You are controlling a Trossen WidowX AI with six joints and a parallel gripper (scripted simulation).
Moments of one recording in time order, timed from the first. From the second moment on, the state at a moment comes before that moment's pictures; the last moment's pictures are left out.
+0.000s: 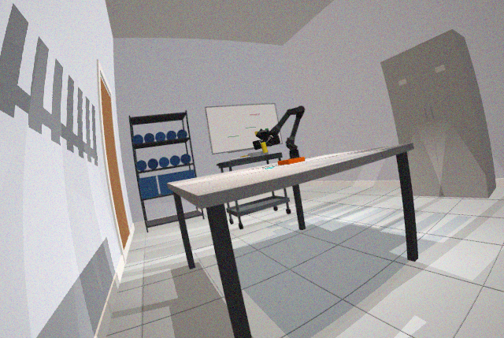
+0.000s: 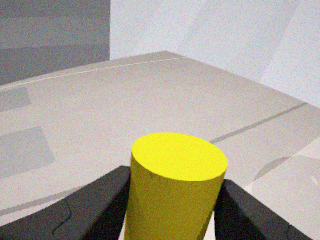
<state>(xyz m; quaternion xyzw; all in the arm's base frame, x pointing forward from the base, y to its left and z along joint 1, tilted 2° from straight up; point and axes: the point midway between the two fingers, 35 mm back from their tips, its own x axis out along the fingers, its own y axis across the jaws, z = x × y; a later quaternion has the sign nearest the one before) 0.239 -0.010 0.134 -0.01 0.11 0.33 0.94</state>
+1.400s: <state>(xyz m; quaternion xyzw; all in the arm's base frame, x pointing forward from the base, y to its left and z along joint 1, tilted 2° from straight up) 0.230 -0.014 0.122 -0.03 0.05 0.34 0.94</state>
